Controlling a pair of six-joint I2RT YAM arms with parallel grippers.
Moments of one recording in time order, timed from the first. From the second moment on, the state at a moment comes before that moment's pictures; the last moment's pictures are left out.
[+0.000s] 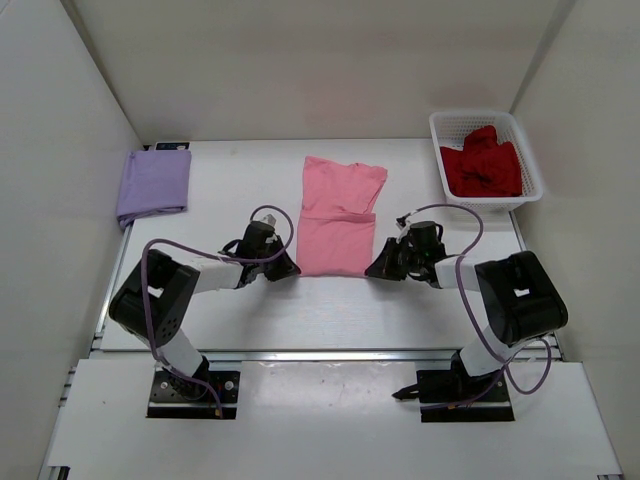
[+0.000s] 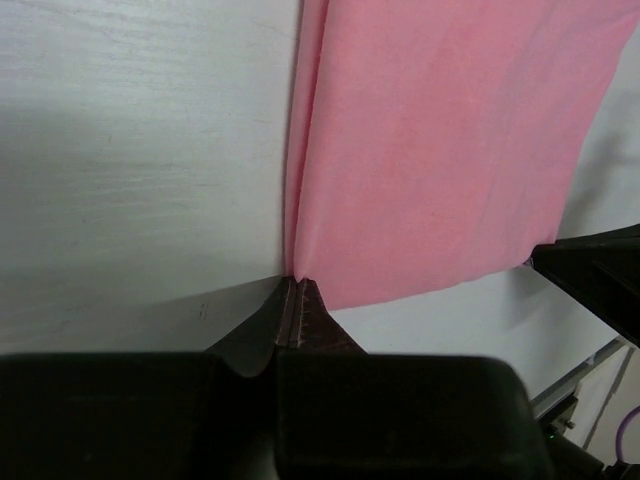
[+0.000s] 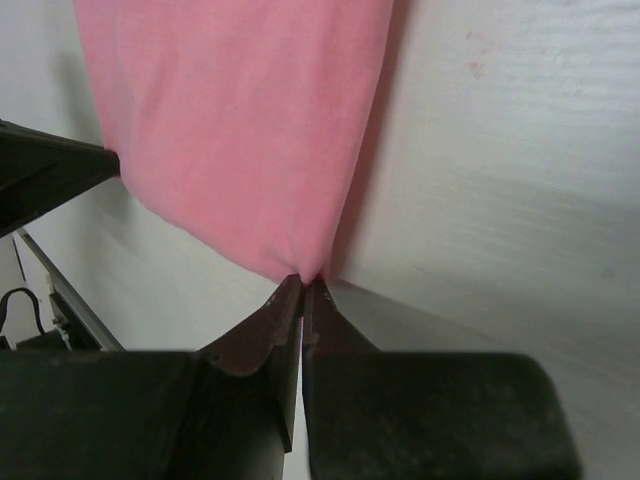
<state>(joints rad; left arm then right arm) -0.49 1.64 0.67 0.17 0.18 -0.84 0.28 1.60 0.58 0.25 -0.53 0.61</state>
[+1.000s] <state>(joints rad) -0.50 1.81 1.42 -0.25 0.04 -0.68 0.16 1.71 1.23 -0.18 -0.48 0.45</state>
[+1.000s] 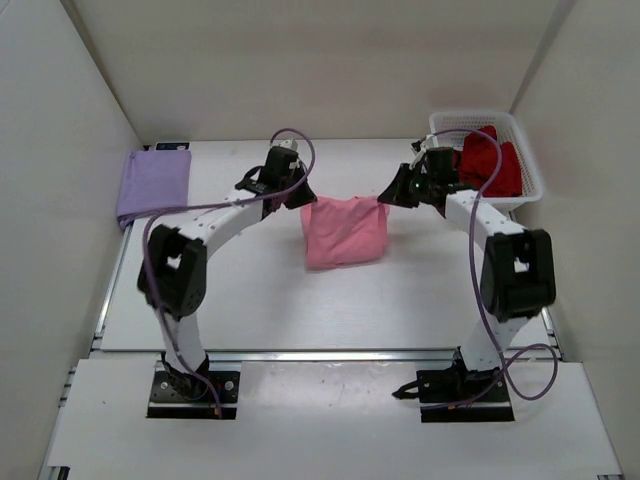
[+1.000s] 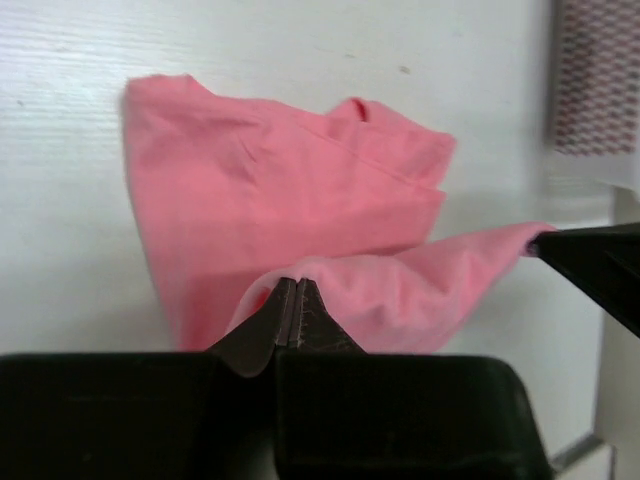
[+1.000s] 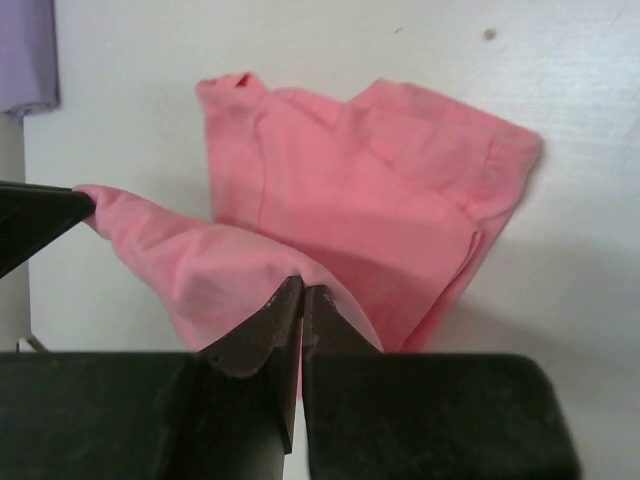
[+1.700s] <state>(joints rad) -0.33 2.10 1.61 -0.22 0.04 -0.69 0.14 2.18 1.91 -0.43 -0.50 0.36</state>
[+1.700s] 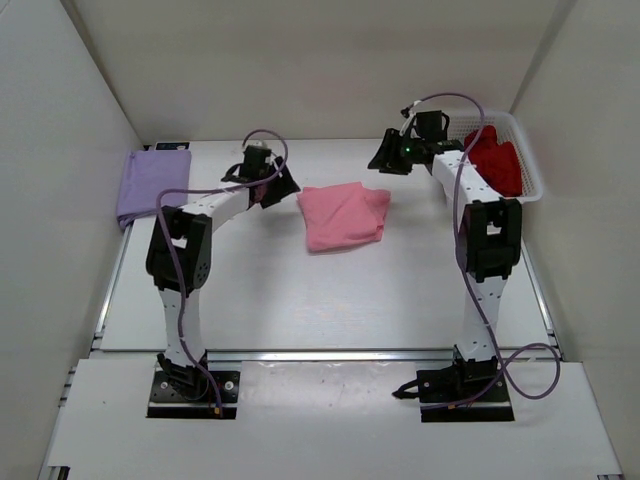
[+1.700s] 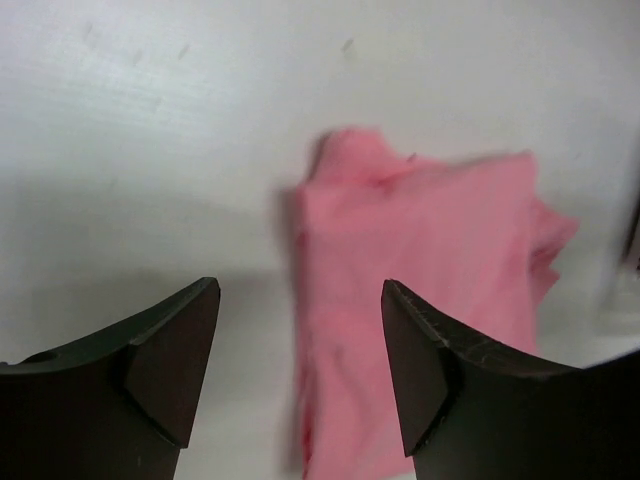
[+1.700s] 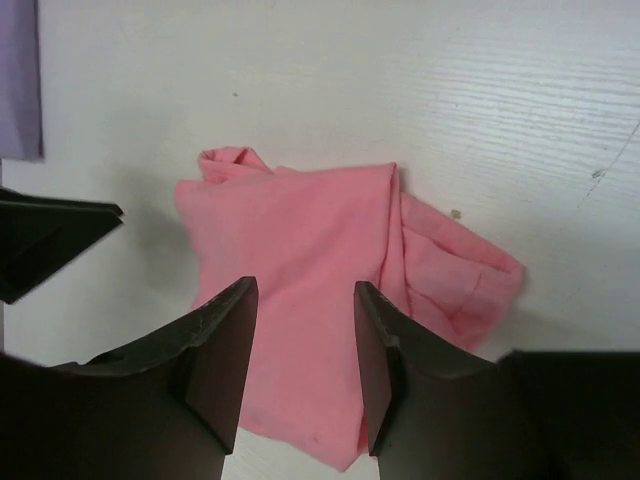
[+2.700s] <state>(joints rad) -0.53 2.46 1.91 -0.09 0.31 -0.83 0.18 1.08 0.59 -0.10 -0.54 0.48</state>
